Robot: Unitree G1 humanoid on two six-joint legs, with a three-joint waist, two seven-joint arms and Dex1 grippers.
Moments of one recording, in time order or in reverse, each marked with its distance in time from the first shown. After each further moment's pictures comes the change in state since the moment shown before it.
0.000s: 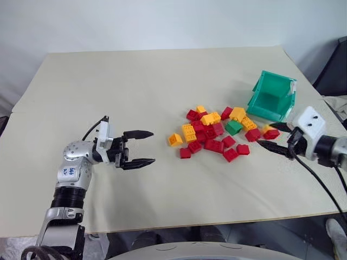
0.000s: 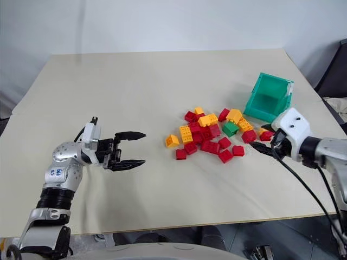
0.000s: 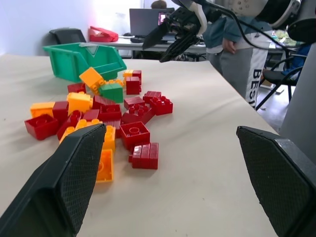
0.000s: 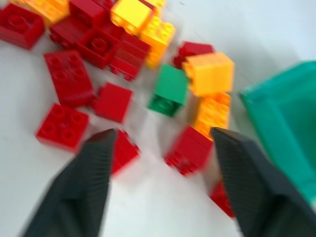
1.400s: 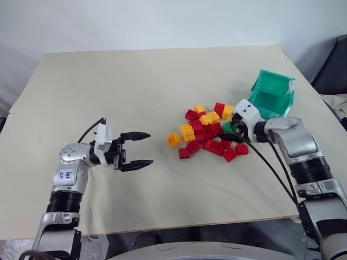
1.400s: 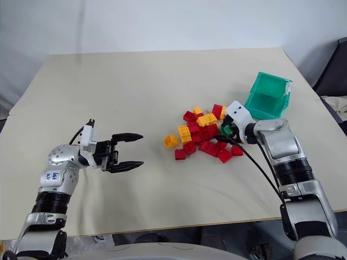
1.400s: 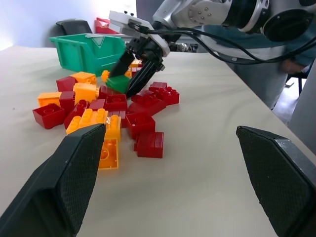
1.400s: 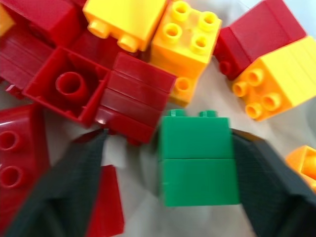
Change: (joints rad) left arm 0.043 0.019 0.010 -0.045 0.014 0.000 0.042; right arm -0.530 0.320 0.441 0.452 -0.244 0.158 -0.052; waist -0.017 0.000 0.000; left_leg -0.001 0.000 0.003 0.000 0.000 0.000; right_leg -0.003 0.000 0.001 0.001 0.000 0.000
